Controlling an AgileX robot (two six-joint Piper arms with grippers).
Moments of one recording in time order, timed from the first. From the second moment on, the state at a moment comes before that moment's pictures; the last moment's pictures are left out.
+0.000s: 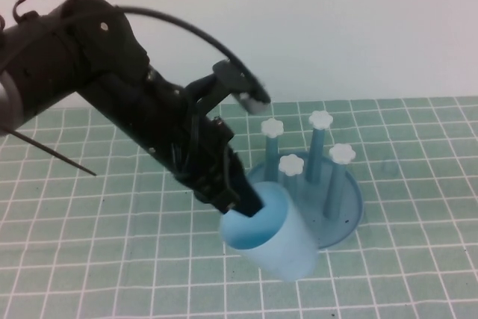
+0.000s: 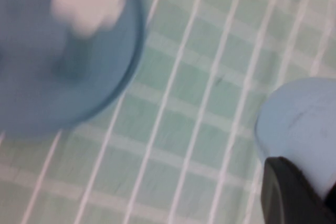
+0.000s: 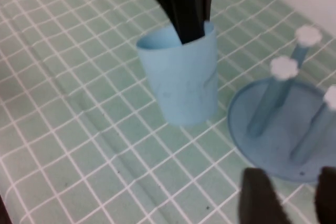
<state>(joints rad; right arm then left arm) 0.09 0.74 -0.81 0.82 1.09 -1.01 -0.45 1.72 -1.45 -0.66 1.25 0.82</state>
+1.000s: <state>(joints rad) 0.28 1.14 -1.12 0.70 1.26 -1.06 -0.46 1.72 -1.45 -0.98 1.25 0.67</state>
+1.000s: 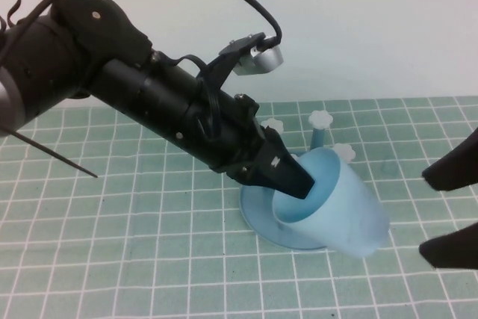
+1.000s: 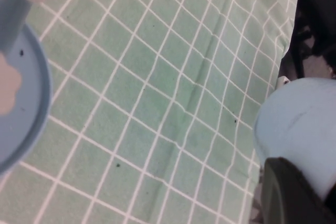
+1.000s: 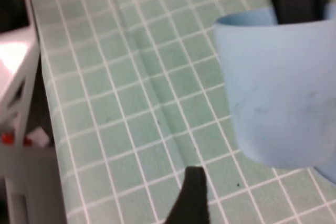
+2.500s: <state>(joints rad) 0.37 1.33 -1.12 0.75 1.24 -1.11 -0.52 1.70 -1.53 -0.96 1.26 0.85</state>
